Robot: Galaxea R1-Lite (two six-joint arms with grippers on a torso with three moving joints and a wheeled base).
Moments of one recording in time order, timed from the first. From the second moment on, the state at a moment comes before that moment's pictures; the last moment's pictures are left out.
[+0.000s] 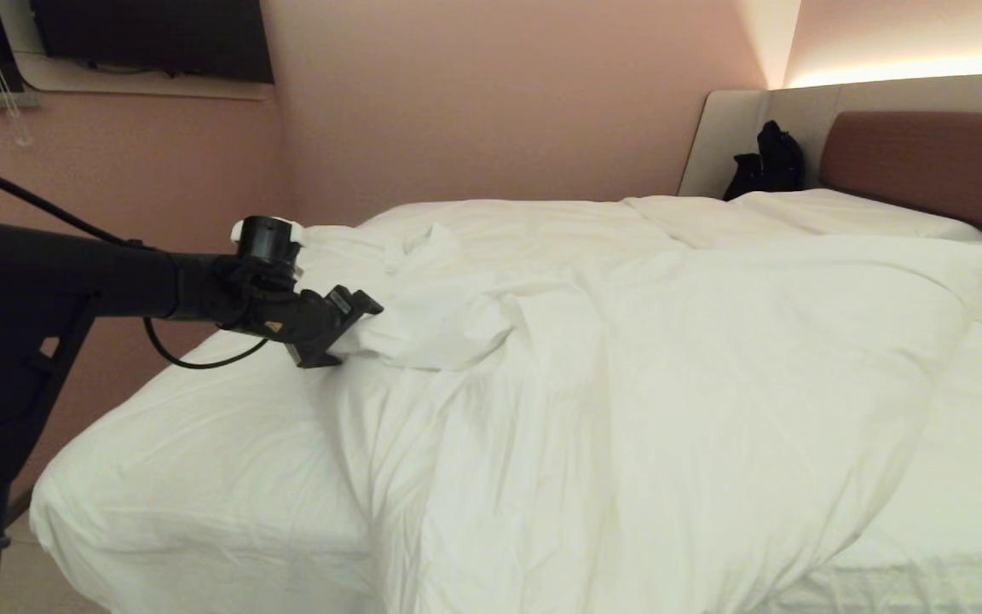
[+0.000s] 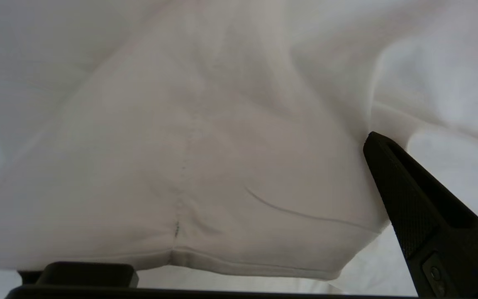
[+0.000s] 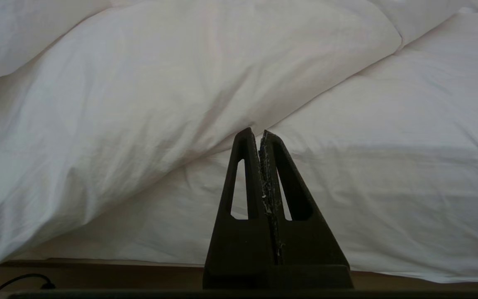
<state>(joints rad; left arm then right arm) -0.13 2.23 -1.73 0.18 -0.29 -0.78 -0.01 0.00 0.00 0.00 0.00 0.01</state>
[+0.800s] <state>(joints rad) -0.18 2.27 -1.79 0.09 -0.30 -0.77 -0.01 0.00 0.00 0.00 0.00 0.01</state>
